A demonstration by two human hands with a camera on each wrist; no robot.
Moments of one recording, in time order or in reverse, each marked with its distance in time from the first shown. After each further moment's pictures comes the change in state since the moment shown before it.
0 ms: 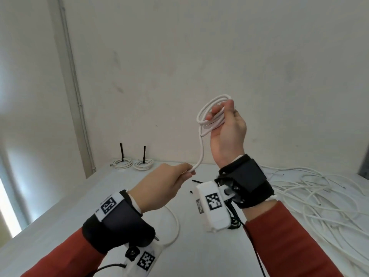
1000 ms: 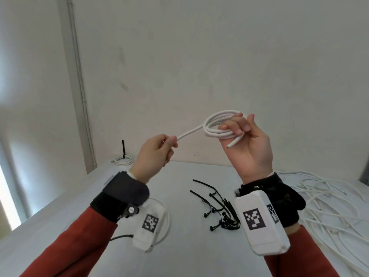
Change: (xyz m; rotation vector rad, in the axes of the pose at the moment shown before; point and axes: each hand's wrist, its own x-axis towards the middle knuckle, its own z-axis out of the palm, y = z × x) left_hand 0.032 -0.024 -0.015 -0.701 0.394 -0.364; right_hand -0.014 -0.025 -0.039 0.470 -0.223 0.369
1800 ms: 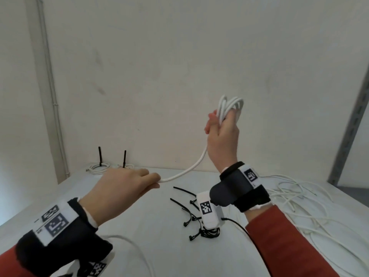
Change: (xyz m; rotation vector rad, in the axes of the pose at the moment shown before) left_hand -0.031 -0.016 -0.019 1.149 -0.150 0.872; right_hand 0.035 -0.011 -0.016 -1.695 0.182 -0.769
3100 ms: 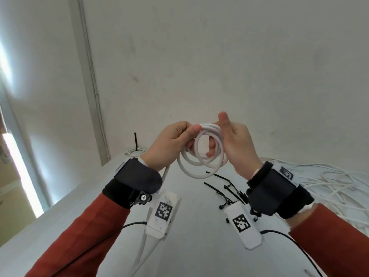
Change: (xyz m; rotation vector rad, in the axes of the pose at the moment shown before) left_hand 0.042 -0.006 -0.014 -1.197 0.093 -0.578; right_hand -0.053 -0.030 0.028 0.321 -0.415 0.354
